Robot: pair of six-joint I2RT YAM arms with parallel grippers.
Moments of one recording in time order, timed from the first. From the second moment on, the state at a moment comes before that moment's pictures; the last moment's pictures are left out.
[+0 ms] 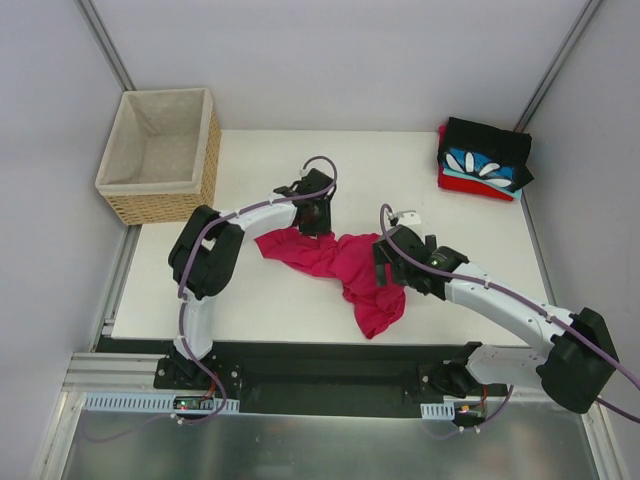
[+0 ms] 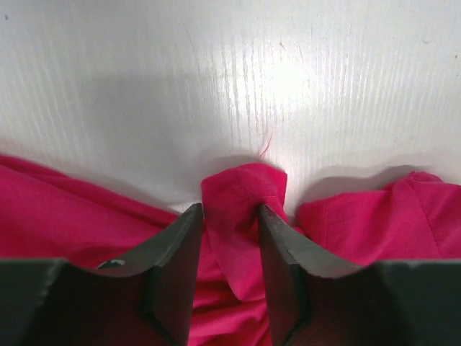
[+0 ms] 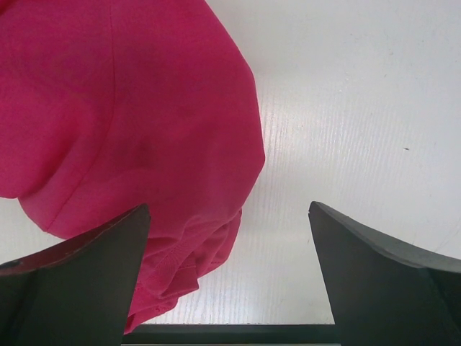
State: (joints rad) left arm -0.63 2.01 1.43 -0.45 -0.05 -0.60; right arm 0.79 1.19 0.84 -0.70 0.47 0.50
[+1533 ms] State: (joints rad) left arm -0.63 1.06 1.29 -0.85 -0.25 -0.55; right arm 0.79 1.29 0.96 -0.65 0.51 0.50
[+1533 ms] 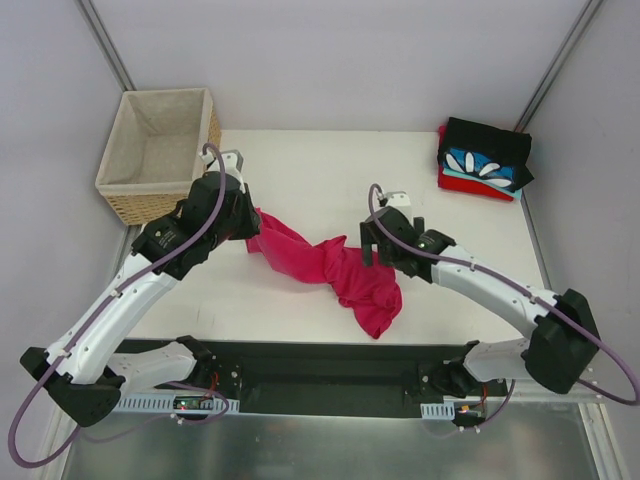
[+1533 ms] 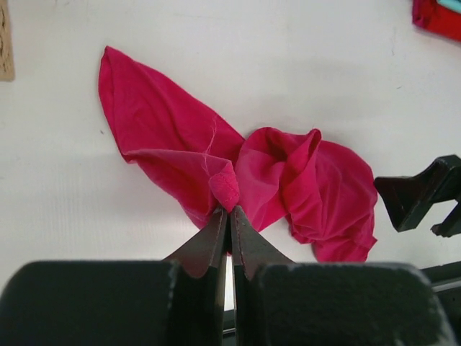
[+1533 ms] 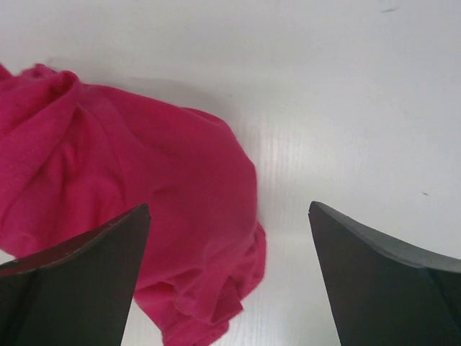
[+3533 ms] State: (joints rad) left arm -0.63 1.04 1.59 -0.88 -0.38 -0.44; right arm 0.92 1.28 1.68 -0.73 0.54 0.28
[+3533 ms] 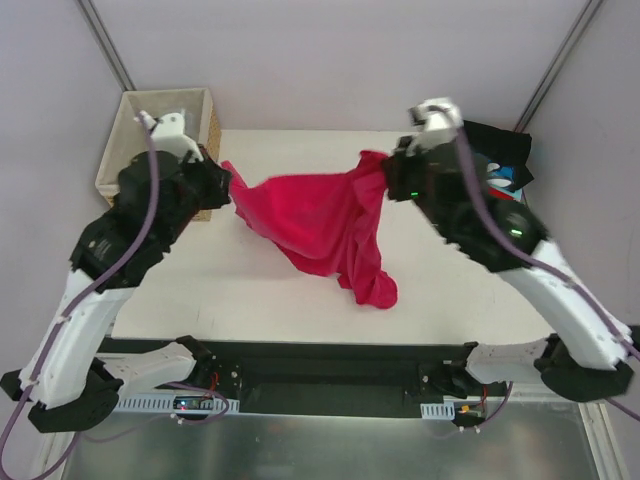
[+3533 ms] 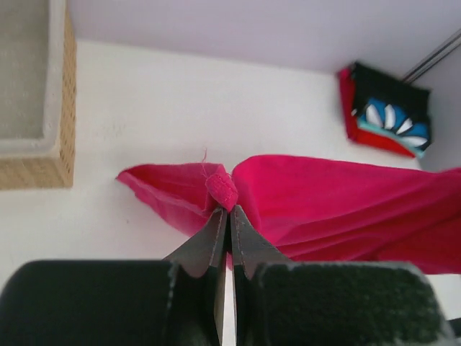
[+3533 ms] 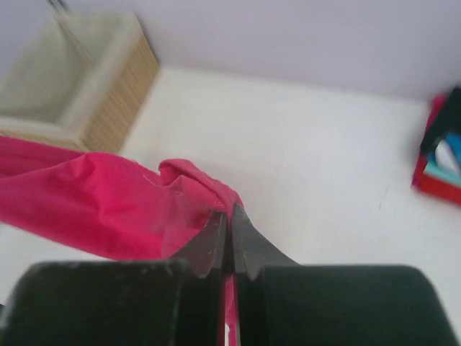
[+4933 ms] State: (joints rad) left arm -0.63 0.82 1.86 -0.78 -0.22 -0.24; right arm 0.94 1.06 2.18 -0.97 0.21 0.01
